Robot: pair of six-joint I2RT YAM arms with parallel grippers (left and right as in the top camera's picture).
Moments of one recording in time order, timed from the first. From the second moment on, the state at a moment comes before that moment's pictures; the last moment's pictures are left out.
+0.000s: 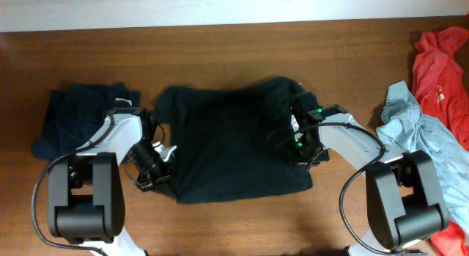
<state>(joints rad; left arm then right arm) -0.03 1.88 1.11 -1.35 0.39 0.06 0.27 1.79 1.07 -0.88 -0.10 0.21</state>
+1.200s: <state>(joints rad) 0.04 1.77 1.49 -1.32 0.36 0.11 0.07 1.78 1.07 -0.88 -0.18 0.25</state>
